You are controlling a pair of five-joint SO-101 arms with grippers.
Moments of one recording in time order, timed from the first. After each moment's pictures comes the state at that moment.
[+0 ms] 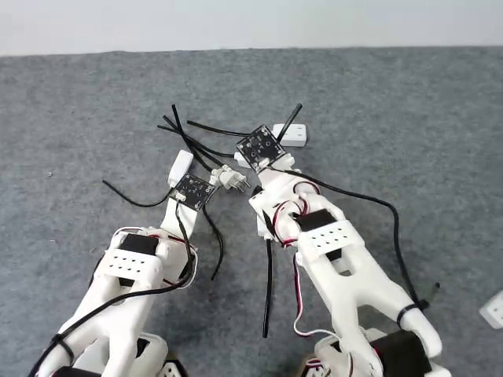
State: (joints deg) left arm 6.7 -29.9 66.4 53.6 -13.0; right arm -22.9 -18.4 50.5 22.0 17.1
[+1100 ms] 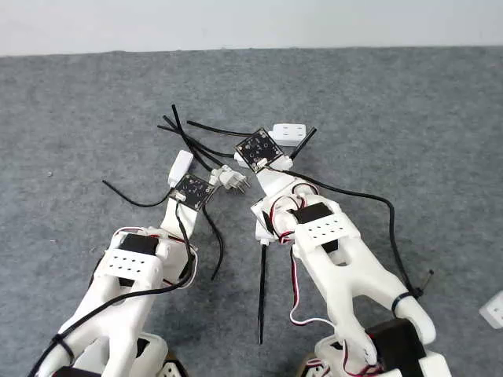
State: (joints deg) left arm 6.7 -29.9 66.4 53.6 -13.0; right arm -22.6 -13.0 47.5 29.8 16.9
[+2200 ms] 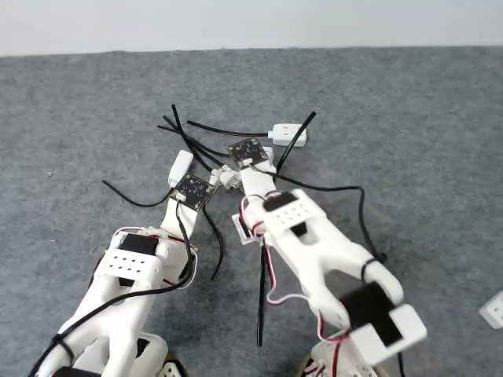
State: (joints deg) left arm 6.7 -29.9 66.4 53.6 -13.2; right arm -29.7 2.5 34.5 43.7 -3.9
